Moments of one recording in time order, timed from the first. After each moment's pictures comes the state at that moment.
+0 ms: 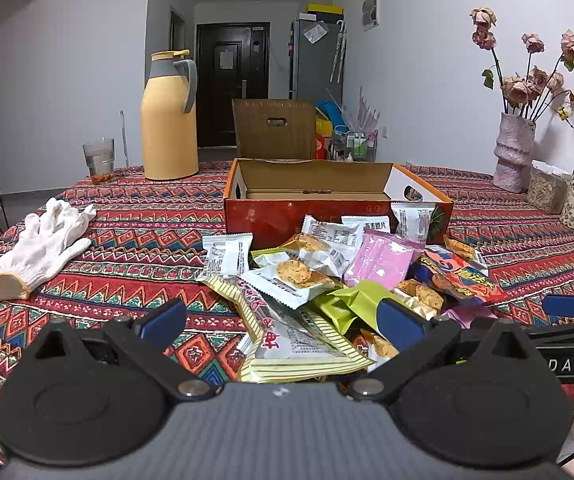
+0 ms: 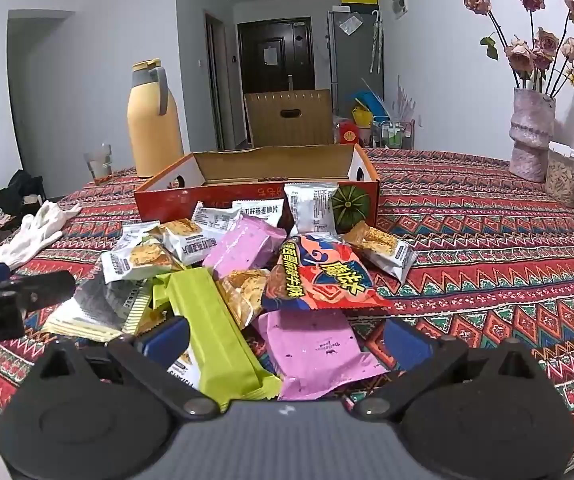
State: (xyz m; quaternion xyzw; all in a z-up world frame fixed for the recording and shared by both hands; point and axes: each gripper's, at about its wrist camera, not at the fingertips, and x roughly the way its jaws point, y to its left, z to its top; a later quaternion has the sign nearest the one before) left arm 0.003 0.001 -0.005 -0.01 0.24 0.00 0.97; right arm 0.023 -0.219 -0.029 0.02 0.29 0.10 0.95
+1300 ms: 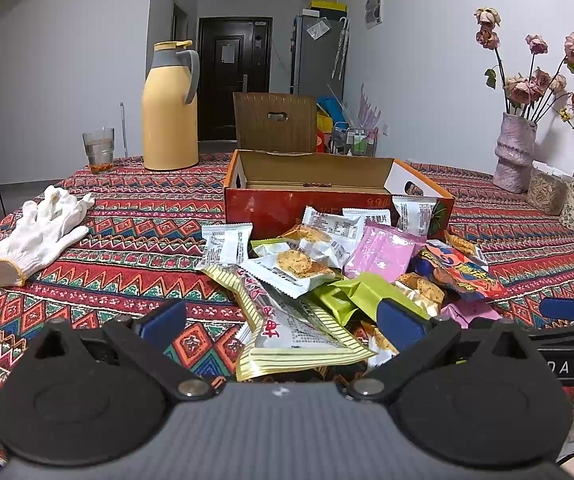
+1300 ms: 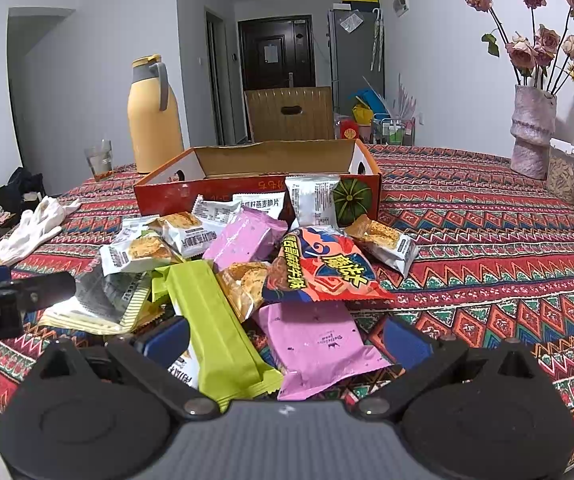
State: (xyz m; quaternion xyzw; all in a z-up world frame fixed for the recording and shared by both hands) left arm 0.001 0.004 -0.013 -0.02 0.24 0.00 0.97; right arm 0.023 -0.217 -0.034 0.02 0.29 0.10 0.95
